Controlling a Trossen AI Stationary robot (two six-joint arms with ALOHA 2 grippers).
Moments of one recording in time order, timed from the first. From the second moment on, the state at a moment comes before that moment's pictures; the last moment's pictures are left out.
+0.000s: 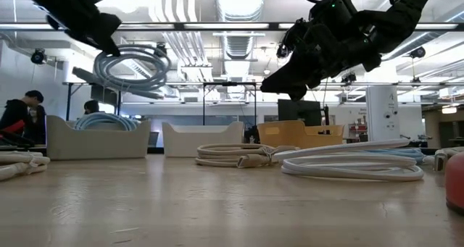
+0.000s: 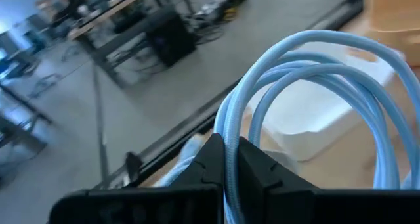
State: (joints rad) left arm -0.28 0.96 0.80 -1.13 -1.20 -0.94; right arm -0.21 1.49 0.59 0.51 -0.31 0.07
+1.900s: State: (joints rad) left arm 0.00 0.97 0.44 -1.10 -1.09 -1.32; right arm -0.21 1.49 0.59 0.51 -0.31 0.07
